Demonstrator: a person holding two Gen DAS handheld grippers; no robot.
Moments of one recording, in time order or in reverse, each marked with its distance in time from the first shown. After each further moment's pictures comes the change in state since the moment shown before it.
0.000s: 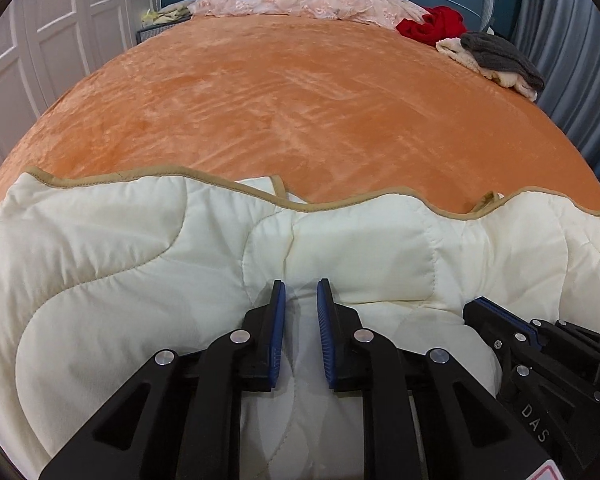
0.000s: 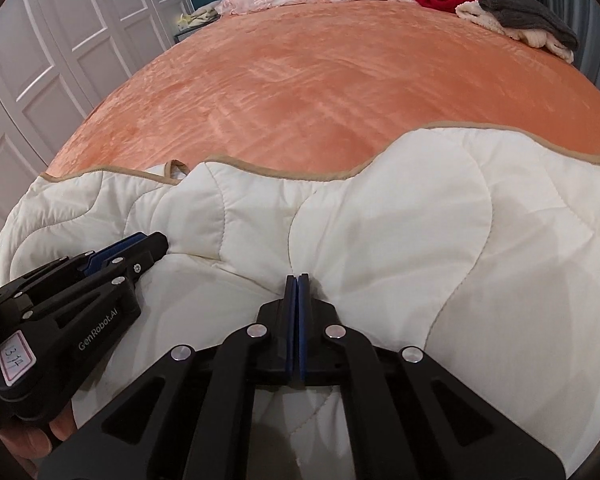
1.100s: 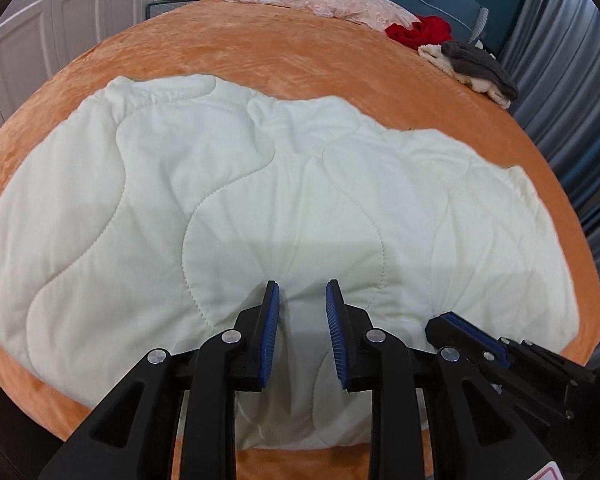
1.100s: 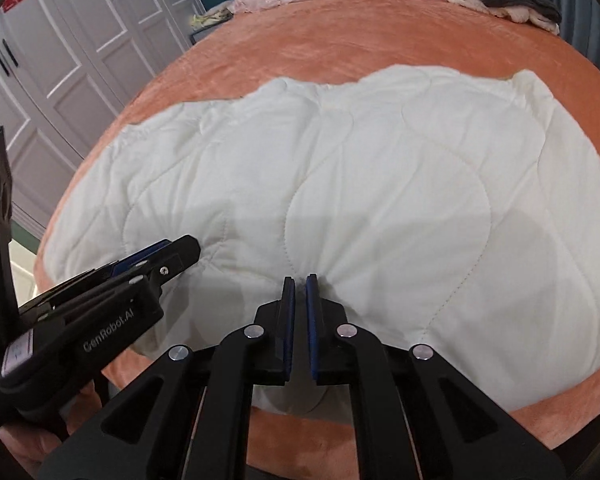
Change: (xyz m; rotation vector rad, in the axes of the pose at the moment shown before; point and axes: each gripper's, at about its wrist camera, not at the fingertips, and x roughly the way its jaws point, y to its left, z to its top) left arm -0.105 -0.009 -0.097 -0.088 0.038 -0.101; right arm -0.101 0.017 -0.102 0.053 0.043 0.070
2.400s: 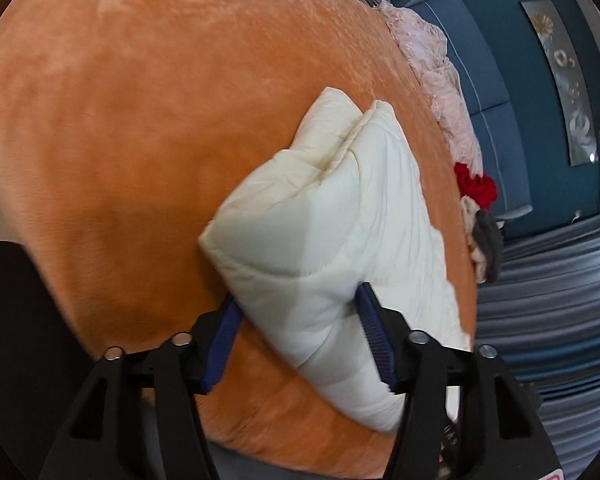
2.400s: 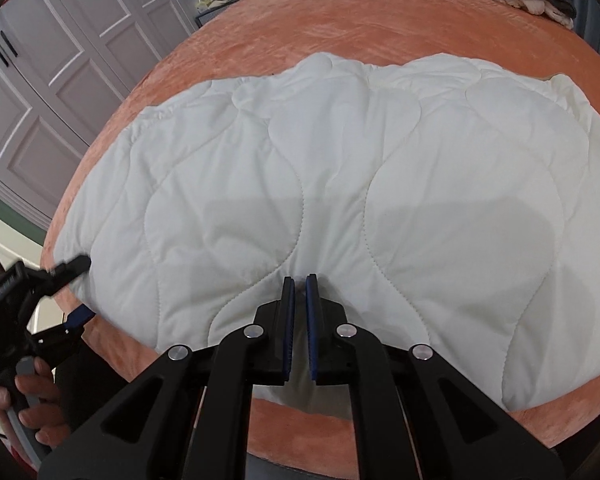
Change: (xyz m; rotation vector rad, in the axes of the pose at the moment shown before) left arm -0.048 0.204 -0.043 -0.782 -0.055 -0.292; right arm 0.016 0.039 0.004 -0.008 0.069 0.020
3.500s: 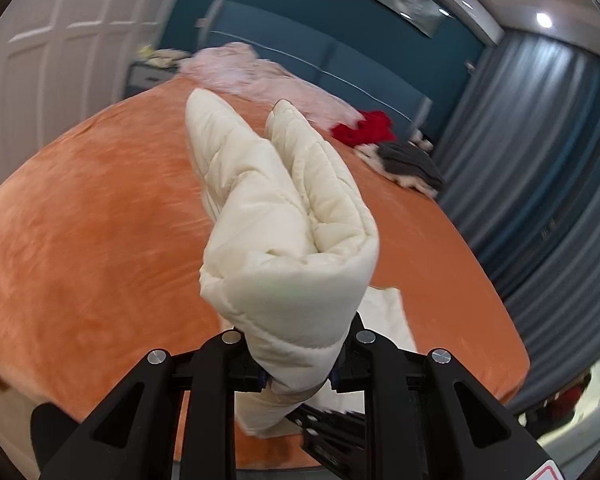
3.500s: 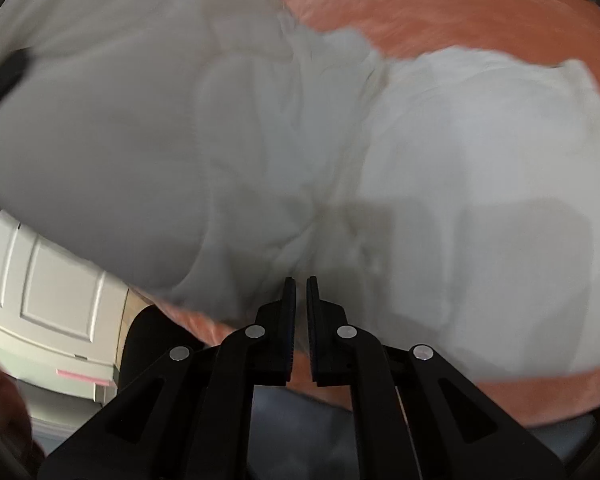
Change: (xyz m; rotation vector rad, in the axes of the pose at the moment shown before) left arm -0.073 -0.225 -0.096 0.784 -0.123 -0.069; right arm -0.061 -0.010 -0.039 0.041 -0.007 0.234
